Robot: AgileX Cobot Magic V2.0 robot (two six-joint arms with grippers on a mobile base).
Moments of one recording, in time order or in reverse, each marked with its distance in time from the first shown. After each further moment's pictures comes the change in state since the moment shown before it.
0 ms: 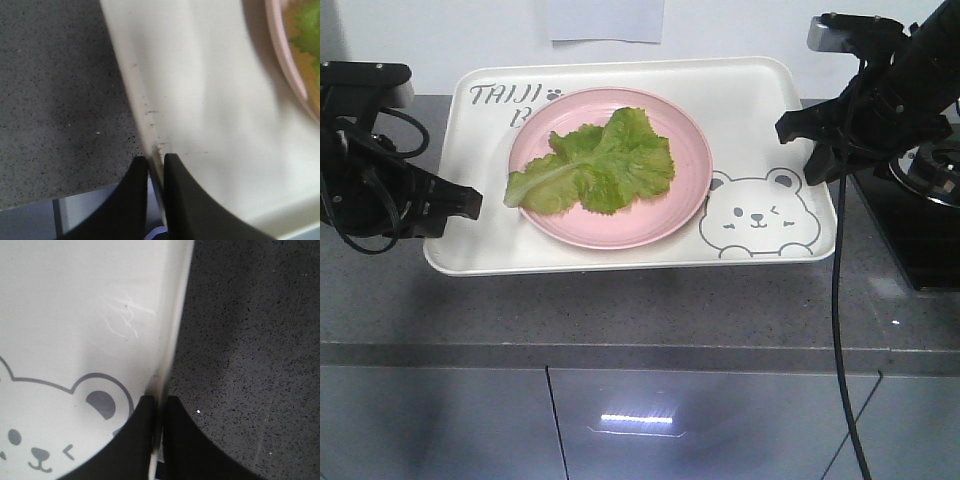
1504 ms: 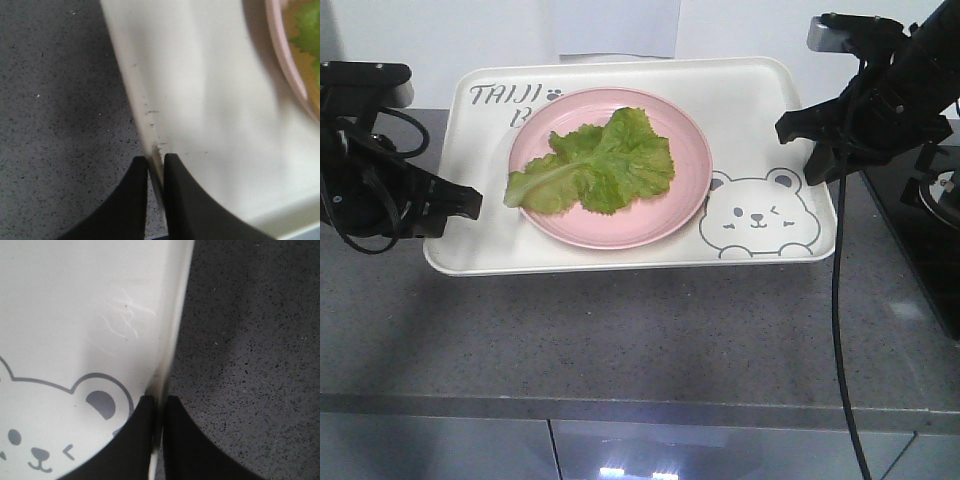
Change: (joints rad) left arm 0.000 0.000 0.000 0.000 0.000 0.000; right arm 0.000 0.000 0.000 0.000 0.000 0.000
